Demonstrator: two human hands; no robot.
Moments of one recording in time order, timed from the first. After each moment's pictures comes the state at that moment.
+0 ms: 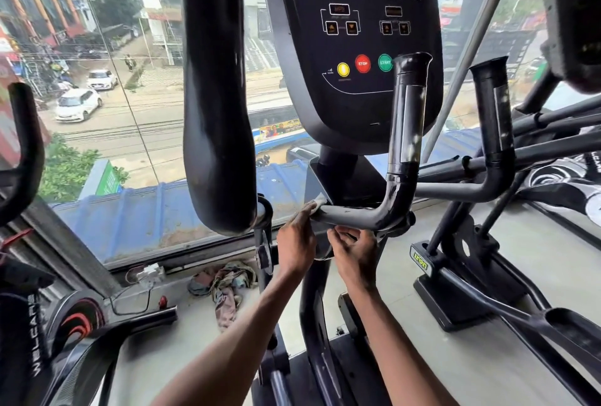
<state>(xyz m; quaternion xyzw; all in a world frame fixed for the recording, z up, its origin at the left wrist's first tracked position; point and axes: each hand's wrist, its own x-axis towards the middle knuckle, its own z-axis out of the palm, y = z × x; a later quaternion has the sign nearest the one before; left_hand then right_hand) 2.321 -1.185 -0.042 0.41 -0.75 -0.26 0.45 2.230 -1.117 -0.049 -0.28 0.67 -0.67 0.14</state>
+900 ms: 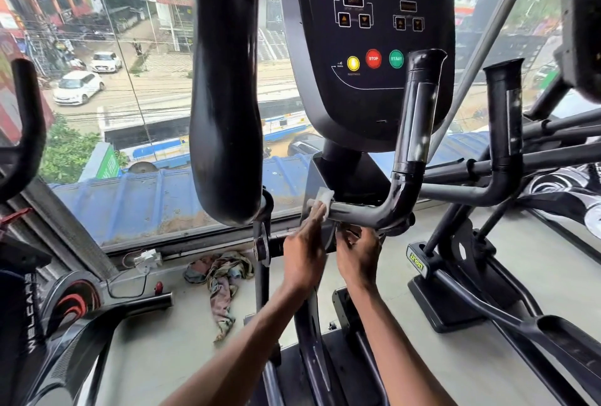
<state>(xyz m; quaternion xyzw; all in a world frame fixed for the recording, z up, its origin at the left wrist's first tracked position) 2.330 -1.142 -0.034 0.38 -0.74 -0.31 0.47 2.228 -1.110 -0.047 -0.32 0.71 -0.62 0.08</state>
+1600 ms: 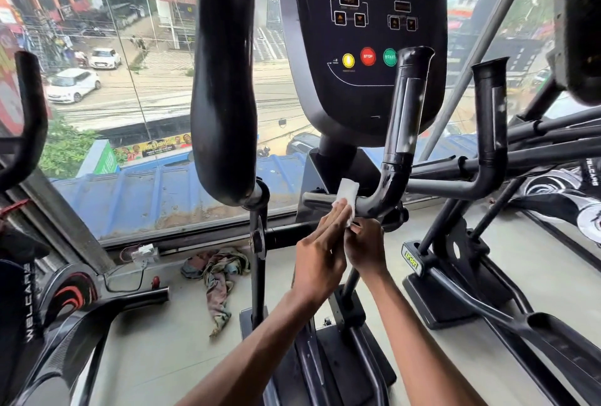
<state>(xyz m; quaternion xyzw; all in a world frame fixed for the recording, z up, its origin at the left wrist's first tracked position) 2.326 -1.090 -0.014 0.25 -0.76 -0.29 0.53 2.196 -1.088 -0.032 -0.46 0.73 -0.50 0.07</state>
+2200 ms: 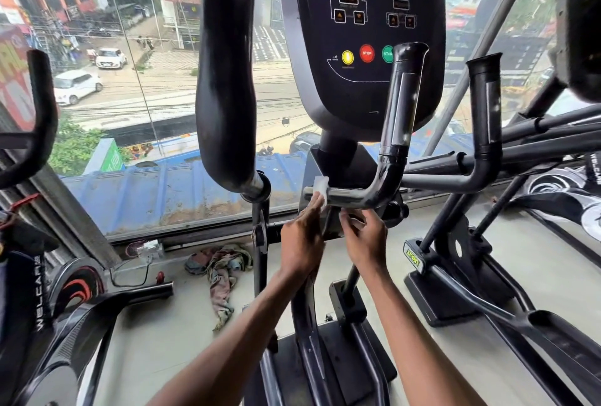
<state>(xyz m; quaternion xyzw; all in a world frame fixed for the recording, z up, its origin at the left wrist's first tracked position) 2.335 -1.119 -0.023 0.36 -0.75 -0.30 0.47 2.206 -1.075 -0.031 -0.42 0.67 -0.61 0.11</state>
